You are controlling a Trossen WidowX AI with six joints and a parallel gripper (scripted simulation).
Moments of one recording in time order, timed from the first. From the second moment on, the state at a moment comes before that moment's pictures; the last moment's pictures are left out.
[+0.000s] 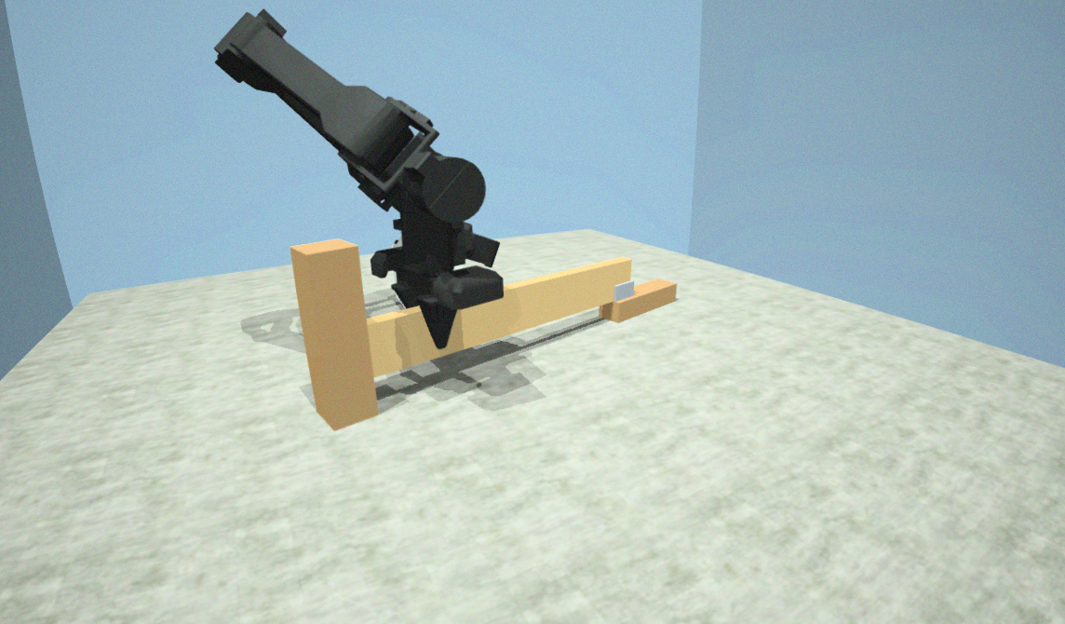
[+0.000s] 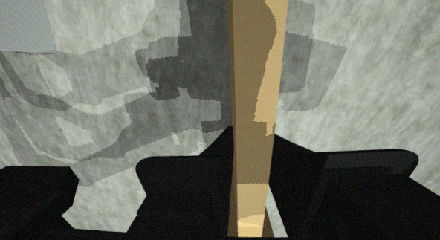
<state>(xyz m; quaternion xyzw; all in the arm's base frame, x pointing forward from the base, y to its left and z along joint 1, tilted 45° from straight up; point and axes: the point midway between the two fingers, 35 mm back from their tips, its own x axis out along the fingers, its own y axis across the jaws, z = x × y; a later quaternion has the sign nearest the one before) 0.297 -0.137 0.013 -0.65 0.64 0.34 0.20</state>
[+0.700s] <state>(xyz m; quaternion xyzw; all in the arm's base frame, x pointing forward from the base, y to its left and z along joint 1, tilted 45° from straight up) 0.297 -0.137 0.014 -0.65 0.64 0.34 0.20</state>
